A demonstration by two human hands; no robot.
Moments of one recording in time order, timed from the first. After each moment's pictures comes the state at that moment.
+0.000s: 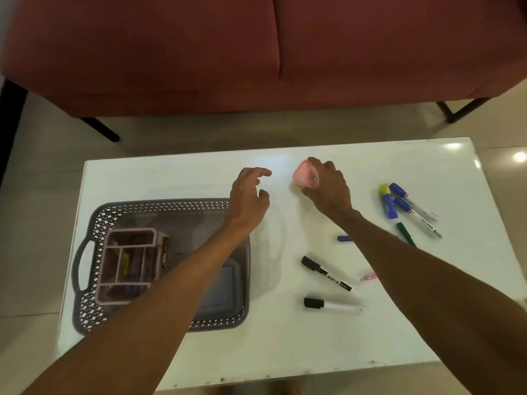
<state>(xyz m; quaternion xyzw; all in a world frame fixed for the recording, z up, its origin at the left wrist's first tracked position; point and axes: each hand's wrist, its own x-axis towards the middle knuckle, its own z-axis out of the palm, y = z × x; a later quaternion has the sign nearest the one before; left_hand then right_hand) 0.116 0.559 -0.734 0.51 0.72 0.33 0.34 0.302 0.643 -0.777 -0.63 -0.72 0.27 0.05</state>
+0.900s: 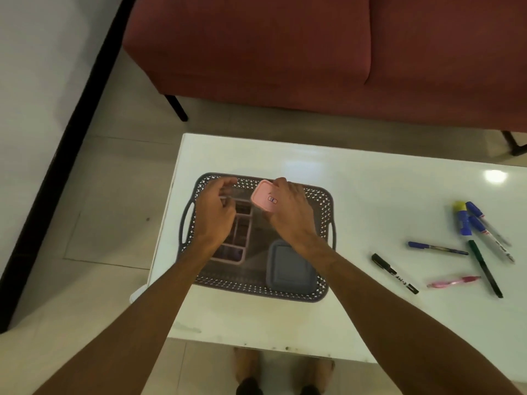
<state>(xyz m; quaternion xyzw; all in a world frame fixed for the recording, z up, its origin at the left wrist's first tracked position) -0.077 0.411 -0.695 0.36 0.80 0.39 0.27 0.070 0.489 -0.732 -0.52 -0.80 0.29 0.06</state>
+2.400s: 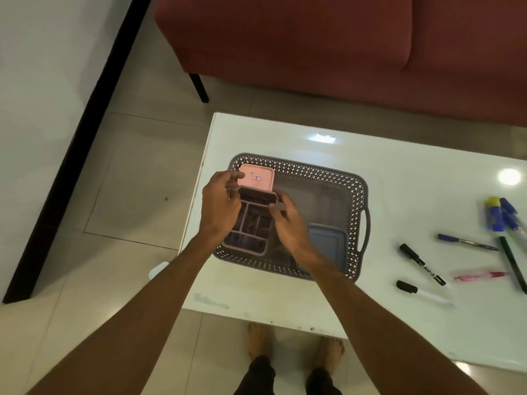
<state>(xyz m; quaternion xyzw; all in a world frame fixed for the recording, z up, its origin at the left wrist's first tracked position) -0.122 0.362 -0.703 0.34 0.81 0.39 0.27 0.027 0.401 -0.750 -0.51 -0.58 0.61 0.15</state>
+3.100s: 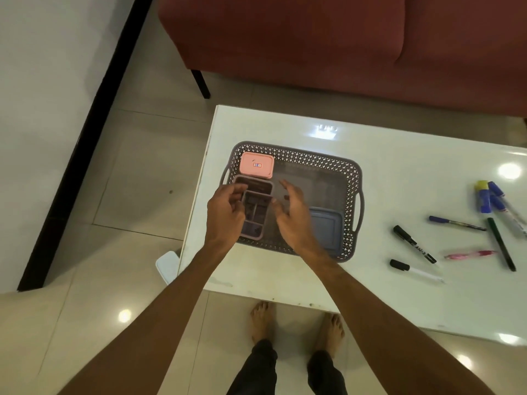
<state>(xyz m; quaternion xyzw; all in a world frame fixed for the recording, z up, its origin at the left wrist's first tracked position) -0.091 0.306 -0.691 0.34 0.80 0.40 0.28 0.046 0.375 -0.730 -0.51 -0.67 0.50 0.18</state>
